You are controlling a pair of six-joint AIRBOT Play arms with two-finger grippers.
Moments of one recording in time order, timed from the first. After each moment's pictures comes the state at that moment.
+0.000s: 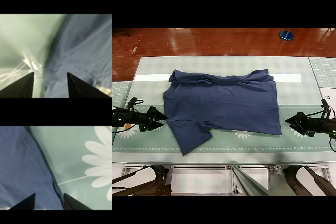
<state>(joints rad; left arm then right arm) 0.52 -1.33 0.69 0.92 -1.19 -1.35 -0.58 -0.97 0.48 -0.90 1.13 1.28</state>
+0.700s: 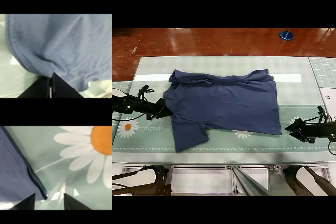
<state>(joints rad) 0.34 -1.42 0.86 0.91 -1.22 -1.31 -0.58 -1.01 0.46 -1.02 1.17 1.38</state>
